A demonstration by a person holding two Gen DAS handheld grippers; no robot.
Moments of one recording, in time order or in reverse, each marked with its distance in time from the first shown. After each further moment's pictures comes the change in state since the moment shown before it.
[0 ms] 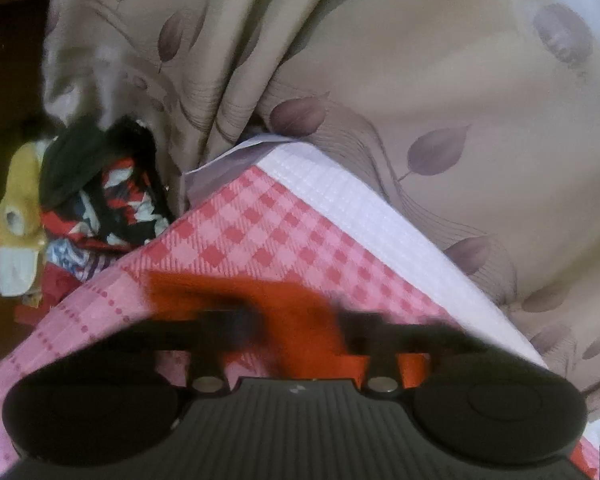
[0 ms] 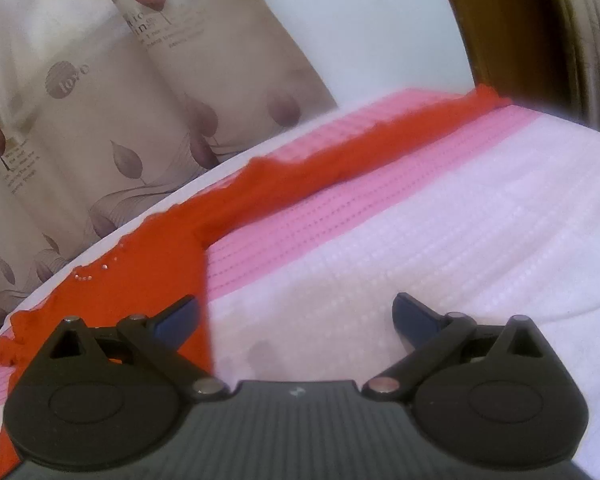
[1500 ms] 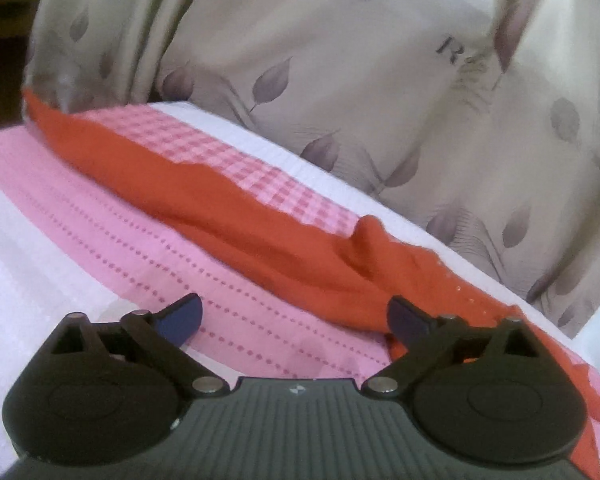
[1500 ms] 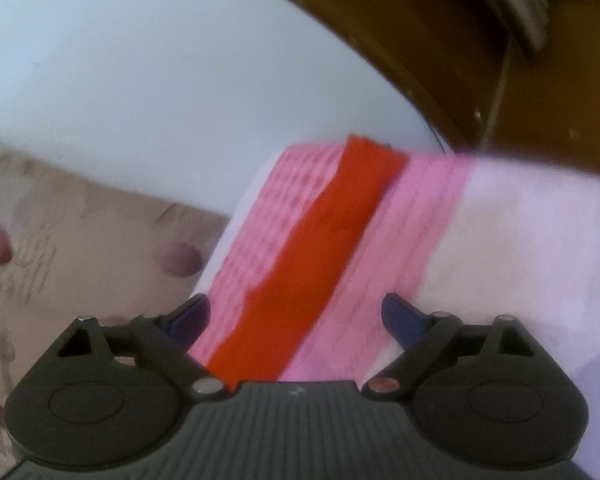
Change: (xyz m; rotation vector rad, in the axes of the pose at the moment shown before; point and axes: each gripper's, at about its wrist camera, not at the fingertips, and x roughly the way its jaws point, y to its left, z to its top) left arm -0.083 -0.107 -0.224 0.149 -0.168 -0.109; right arm 0.083 -0.191 0.154 0.591 -0.020 0.063
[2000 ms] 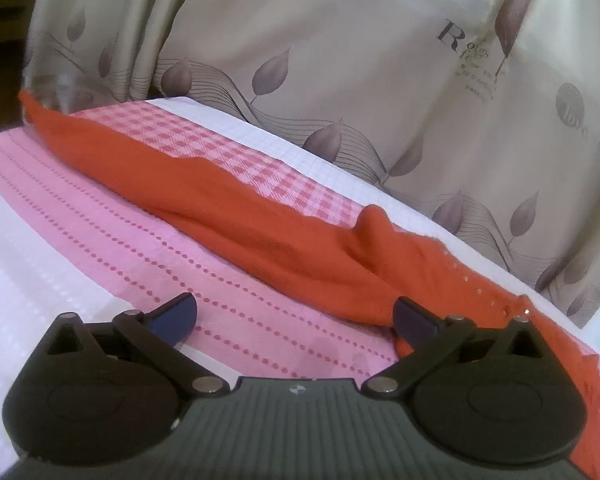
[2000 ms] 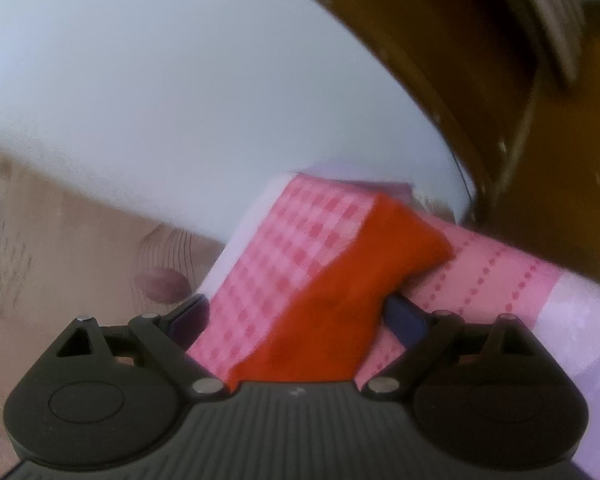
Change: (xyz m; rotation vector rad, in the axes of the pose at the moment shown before) left arm -0.005 -0.015 -0.006 0.040 0.012 0.030; right arm 0.048 0.009 0.034 -0.147 -0.027 0.005
